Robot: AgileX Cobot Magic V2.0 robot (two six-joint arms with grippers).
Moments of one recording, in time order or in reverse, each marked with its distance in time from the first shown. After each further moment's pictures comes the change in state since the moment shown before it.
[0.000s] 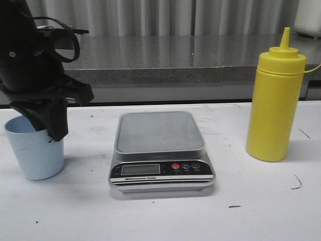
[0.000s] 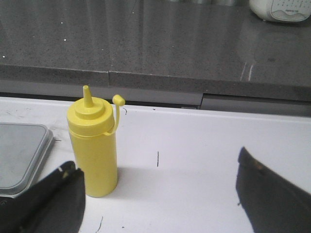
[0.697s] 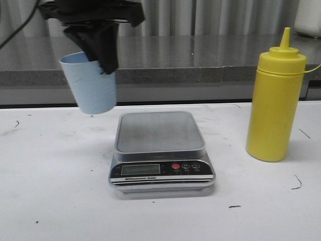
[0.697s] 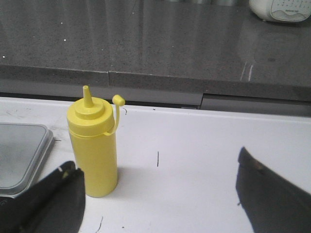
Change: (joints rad) left arm -0.138 0.097 -0.459 0.022 0.258 0.021; right arm 0.000 0.000 0.000 0.000 0.000 0.000
